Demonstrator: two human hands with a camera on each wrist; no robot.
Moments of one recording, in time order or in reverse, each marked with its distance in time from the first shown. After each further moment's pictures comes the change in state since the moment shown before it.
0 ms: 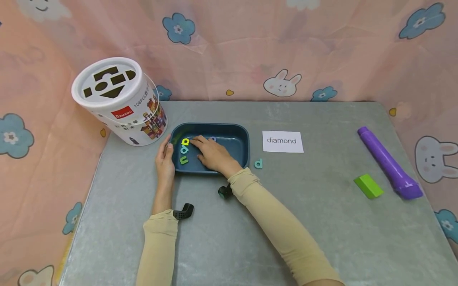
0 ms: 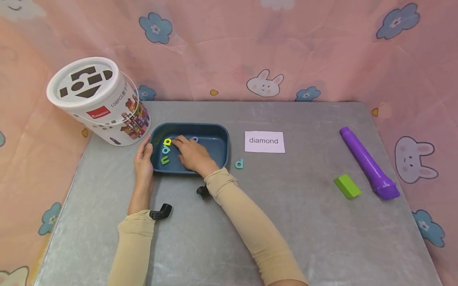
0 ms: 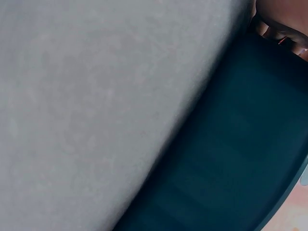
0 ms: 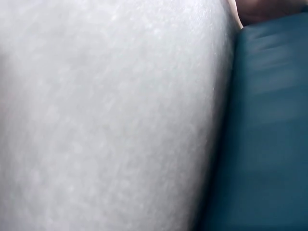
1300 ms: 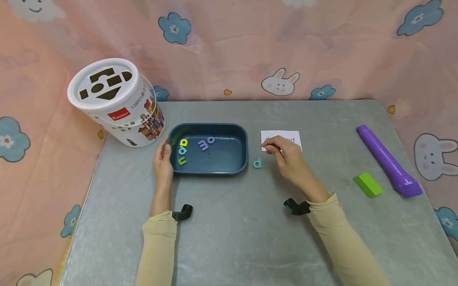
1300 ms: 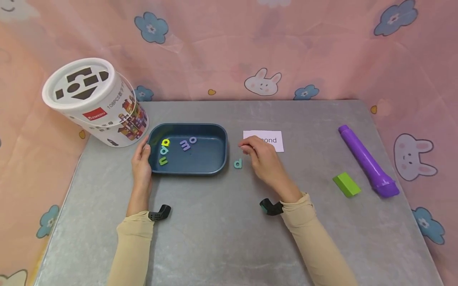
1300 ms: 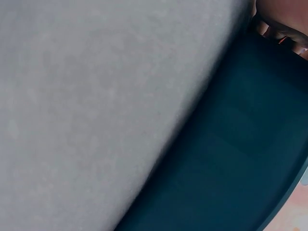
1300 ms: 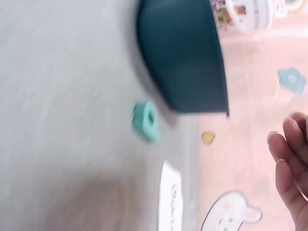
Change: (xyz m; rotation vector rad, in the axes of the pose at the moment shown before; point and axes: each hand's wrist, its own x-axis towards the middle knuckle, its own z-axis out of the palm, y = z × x) left_hand 0.001 0.002 0.001 0.007 0.016 -0.040; right_hand -0.162 0.096 -0.065 0.237 0.680 -0.117
